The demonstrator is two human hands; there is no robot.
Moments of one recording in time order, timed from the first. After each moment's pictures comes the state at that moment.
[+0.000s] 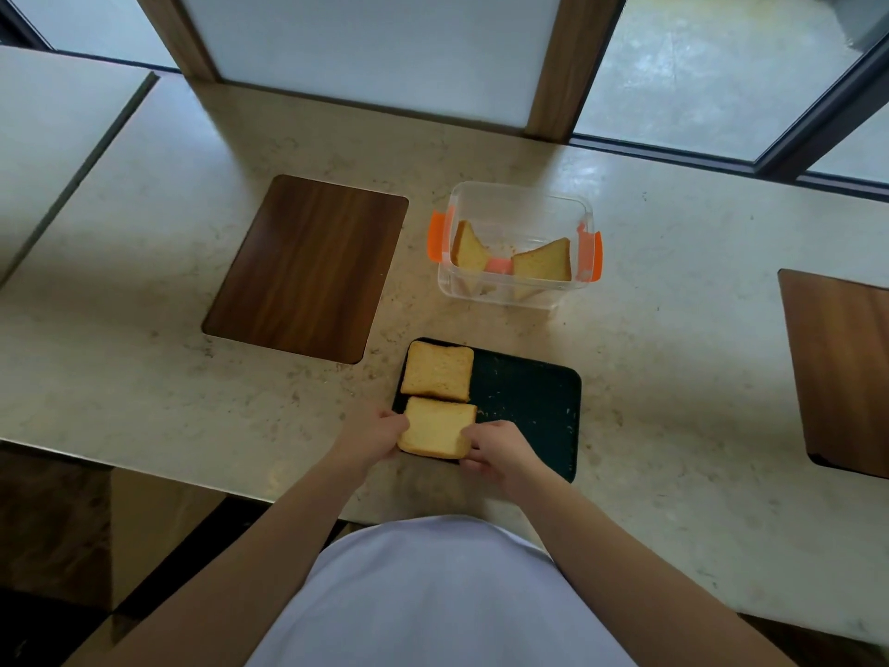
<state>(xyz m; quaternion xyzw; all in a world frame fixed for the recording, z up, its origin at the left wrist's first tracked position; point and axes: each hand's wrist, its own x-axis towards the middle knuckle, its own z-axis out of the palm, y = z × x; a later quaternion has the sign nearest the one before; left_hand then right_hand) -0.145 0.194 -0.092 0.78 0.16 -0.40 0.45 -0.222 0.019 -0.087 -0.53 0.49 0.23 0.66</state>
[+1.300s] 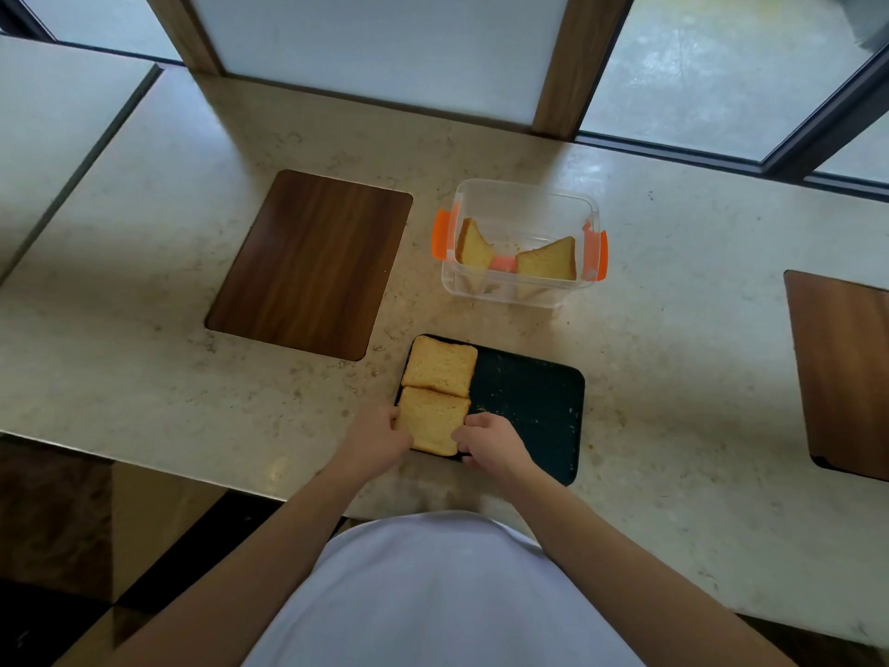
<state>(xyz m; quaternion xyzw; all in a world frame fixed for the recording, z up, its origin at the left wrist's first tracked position) -0.156 0.196 -0.074 0.86 -0.04 -0.35 0.37 -0.221 0.026 -0.089 -0.66 0.41 0.24 0.58</state>
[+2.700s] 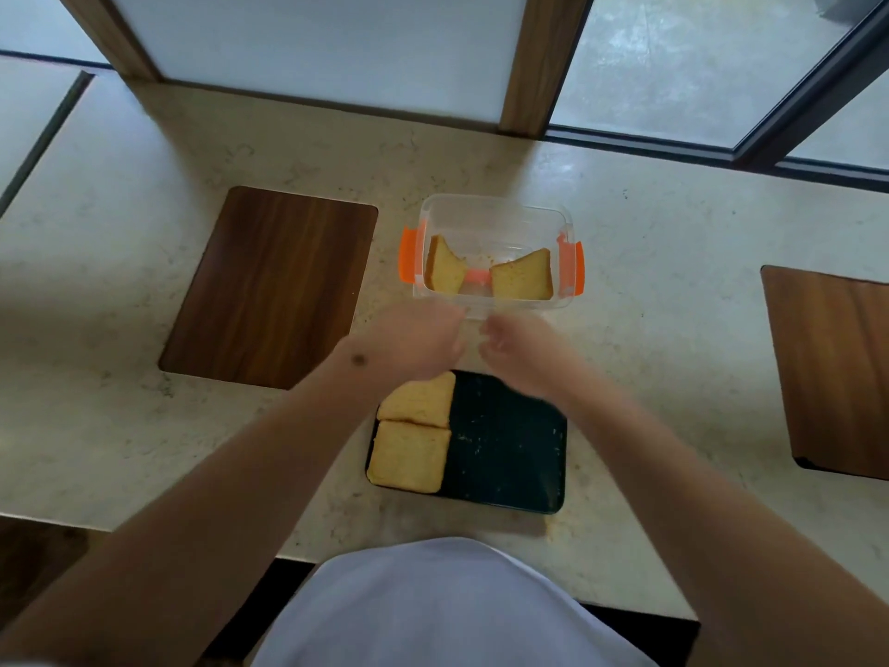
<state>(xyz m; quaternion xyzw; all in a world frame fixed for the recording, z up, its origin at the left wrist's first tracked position) -0.034 0.067 0.031 0.89 -0.40 -0.23 0.05 -0.113 -0.081 -0.009 -0.95 0.13 0.14 0.26</state>
